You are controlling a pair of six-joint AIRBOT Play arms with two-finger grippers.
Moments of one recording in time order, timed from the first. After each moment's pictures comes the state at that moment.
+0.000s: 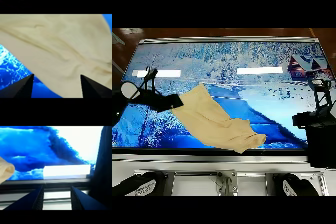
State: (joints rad) left arm -0.09 -1.18 1.05 1.23 -1.11 -1.69; right arm -0.02 -0.84 1.02 -1.69 1.48 1.49
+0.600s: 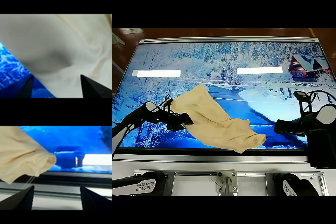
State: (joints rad) left arm -0.04 -1.41 0.80 0.93 -0.96 -1.50; right arm -0.02 -0.84 0.85 -1.38 1.44 1.55
